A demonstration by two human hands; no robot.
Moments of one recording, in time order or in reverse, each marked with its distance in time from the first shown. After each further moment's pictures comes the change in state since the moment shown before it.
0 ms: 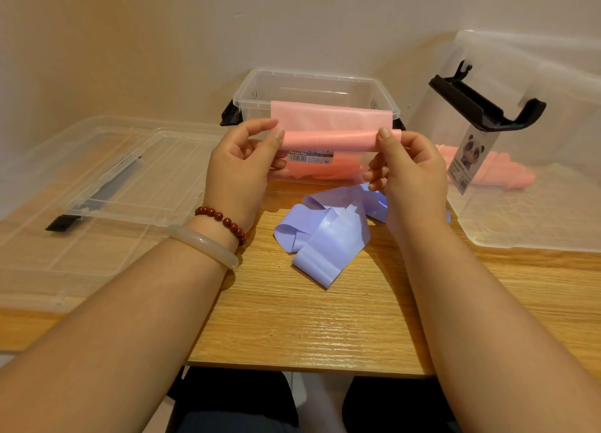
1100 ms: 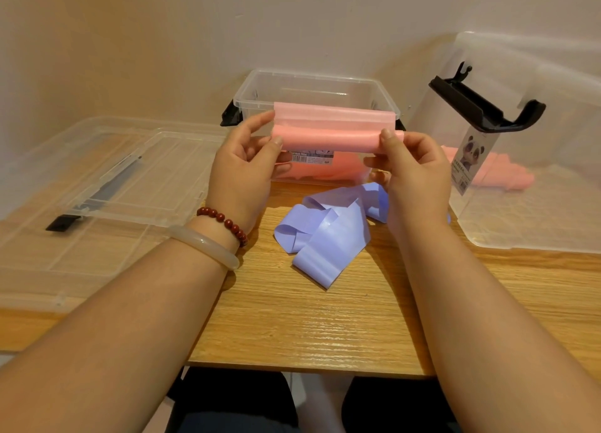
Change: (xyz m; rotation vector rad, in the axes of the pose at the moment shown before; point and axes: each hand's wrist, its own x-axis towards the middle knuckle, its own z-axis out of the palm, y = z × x) left_hand 0.001 -0.002 0.001 0.005 -0.022 0.016; right_hand 0.002 0.001 0.001 0.082 0.055 -0.010
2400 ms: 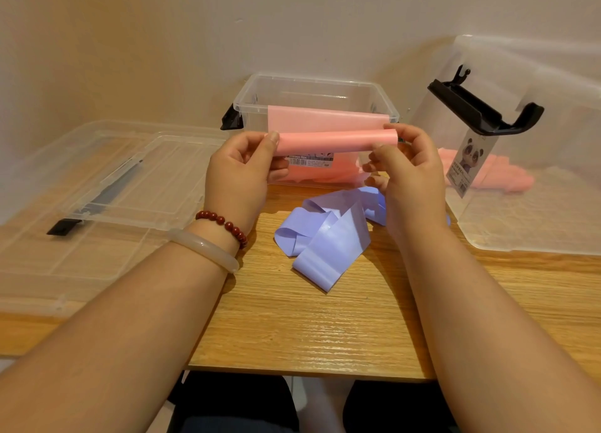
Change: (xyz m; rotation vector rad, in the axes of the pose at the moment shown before) left_hand 0.003 -0.003 0.000 0.049 0.096 -0.034; right_hand -0.001 -0.002 -0.002 -0.057 -0.124 0.002
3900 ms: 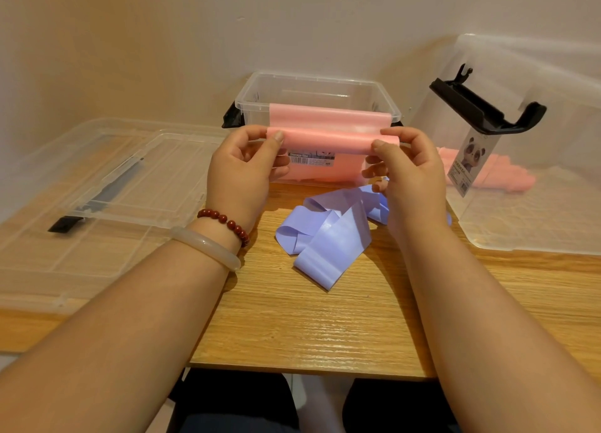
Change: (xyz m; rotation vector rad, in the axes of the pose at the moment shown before) left_hand -0.002 0.002 -0.001 -0.026 -0.019 0.028; right_hand -0.002 -0.001 0.000 -0.007 0.002 0.008
